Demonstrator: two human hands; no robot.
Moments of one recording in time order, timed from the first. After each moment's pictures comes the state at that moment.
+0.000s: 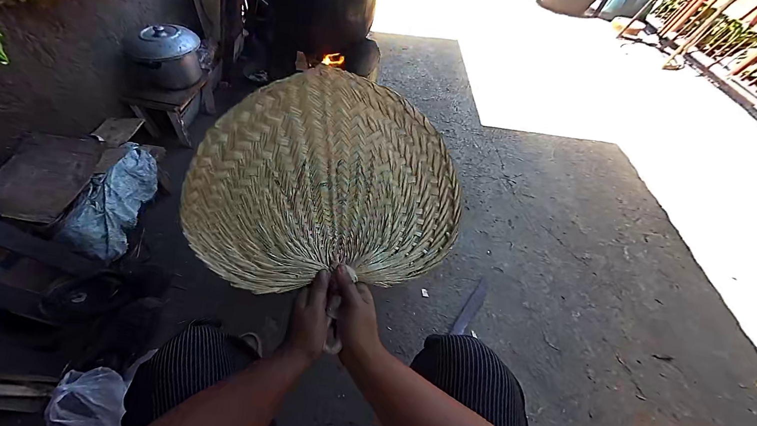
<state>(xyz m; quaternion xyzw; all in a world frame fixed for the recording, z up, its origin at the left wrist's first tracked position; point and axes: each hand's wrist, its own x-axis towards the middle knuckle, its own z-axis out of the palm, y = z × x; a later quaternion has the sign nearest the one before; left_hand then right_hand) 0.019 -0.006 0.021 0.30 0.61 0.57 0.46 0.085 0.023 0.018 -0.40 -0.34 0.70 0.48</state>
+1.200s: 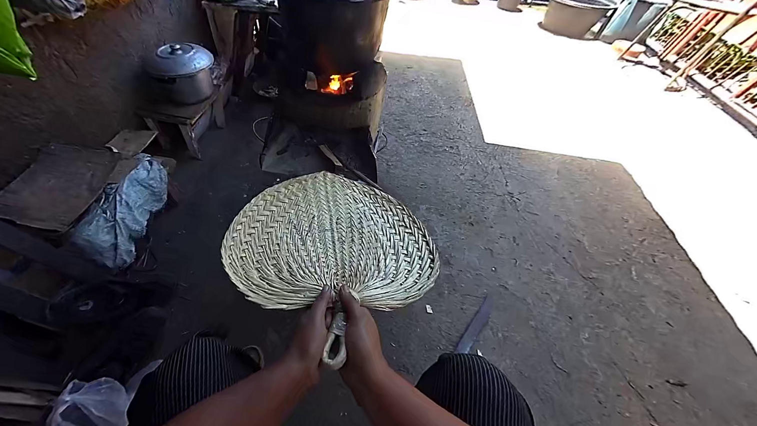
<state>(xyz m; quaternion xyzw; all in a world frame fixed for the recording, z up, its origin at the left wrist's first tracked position) 0.015 -0.003 0.020 0.14 0.56 0.56 0.59 0.080 0.021 0.018 -0.45 -0.23 0.75 0.43</state>
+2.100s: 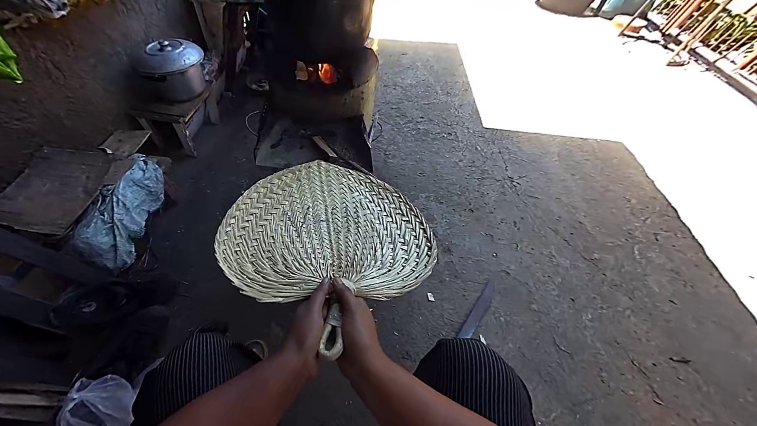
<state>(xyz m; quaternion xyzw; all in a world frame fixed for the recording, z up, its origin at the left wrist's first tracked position) 0.017 -0.004 0.027 0.12 0.56 0.57 0.59 0.081 0.019 0.019 -0.44 -0.24 0.75 0.43</state>
